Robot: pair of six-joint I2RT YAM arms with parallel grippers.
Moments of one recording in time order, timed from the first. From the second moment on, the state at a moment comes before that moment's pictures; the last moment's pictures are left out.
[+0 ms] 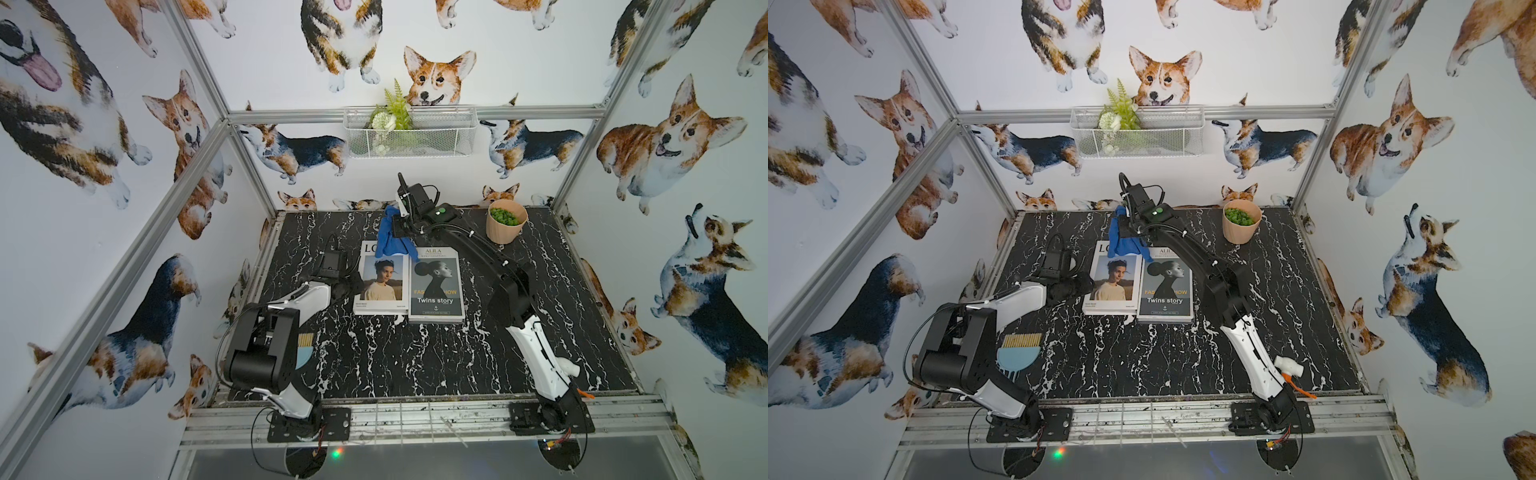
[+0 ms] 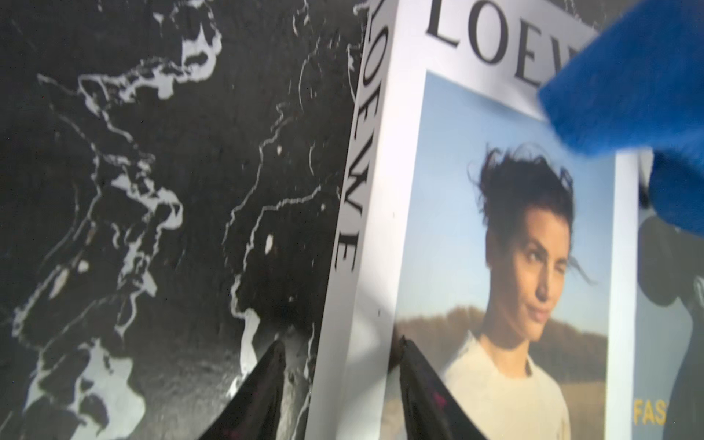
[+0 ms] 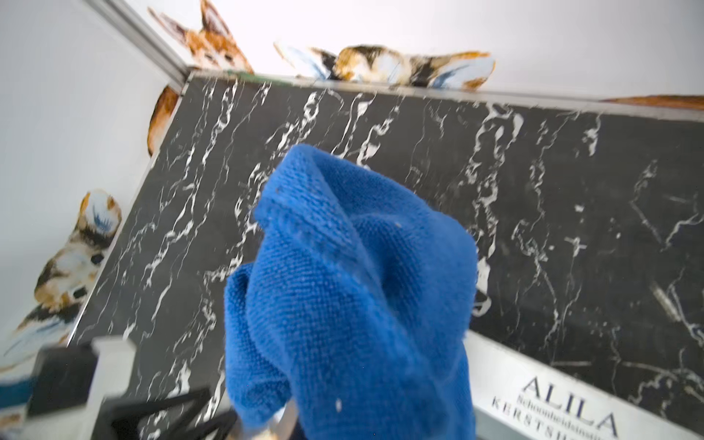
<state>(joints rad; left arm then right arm) -0.21 1.59 0.83 -0.20 0.11 -0.45 0.69 2.44 2.49 -0.82 0.00 0.43</state>
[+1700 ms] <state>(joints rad) -0.22 1.64 0.87 -0.20 0.11 -0.48 0.78 2.50 2.45 -1.13 -0.04 0.35</state>
